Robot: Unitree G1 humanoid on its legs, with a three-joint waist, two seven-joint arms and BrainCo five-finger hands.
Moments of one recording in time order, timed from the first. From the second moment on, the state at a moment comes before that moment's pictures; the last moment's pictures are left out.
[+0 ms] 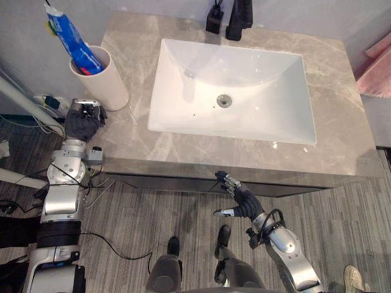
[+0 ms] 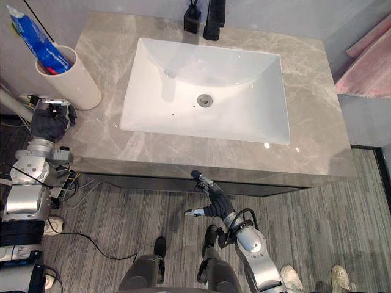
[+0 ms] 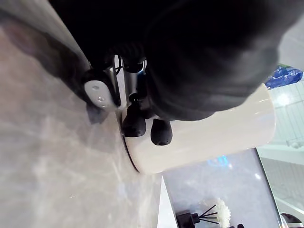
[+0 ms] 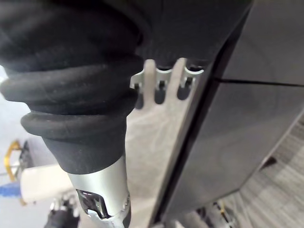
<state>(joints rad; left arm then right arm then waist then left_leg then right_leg) -0.34 0.60 0.19 0.15 -0.22 -0.10 0.00 0.19 -0.17 0.24 -0.16 0.07 -0.06 0.28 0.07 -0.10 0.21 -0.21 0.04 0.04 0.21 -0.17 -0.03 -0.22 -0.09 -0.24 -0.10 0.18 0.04</state>
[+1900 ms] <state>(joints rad) -0.90 0.95 -0.14 0.48 -0.36 -0.10 0.04 0.25 -0.18 0.30 -0.18 0.07 -0.07 0.28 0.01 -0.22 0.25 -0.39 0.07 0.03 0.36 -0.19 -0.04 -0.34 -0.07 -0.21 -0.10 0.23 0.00</state>
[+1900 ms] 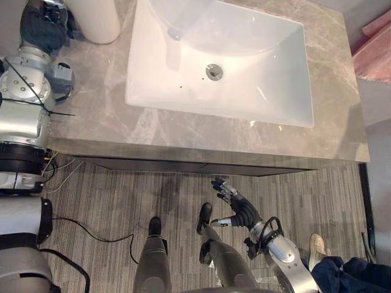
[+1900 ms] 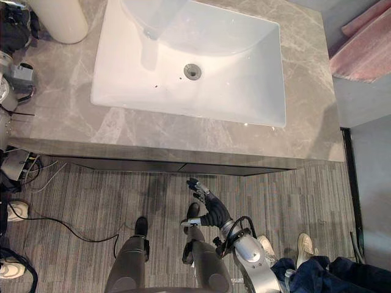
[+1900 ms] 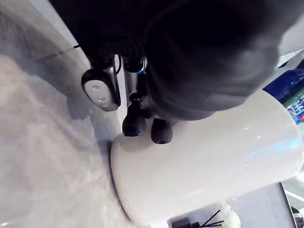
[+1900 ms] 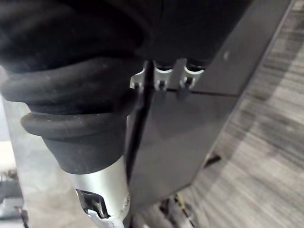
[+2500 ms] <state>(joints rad) -0.52 0.75 -0.06 0.27 -0.36 -0.09 -0.03 0.23 -0.20 0.37 -0.13 0.07 -0.07 0.29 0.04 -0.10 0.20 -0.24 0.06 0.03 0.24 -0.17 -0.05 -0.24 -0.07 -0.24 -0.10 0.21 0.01</state>
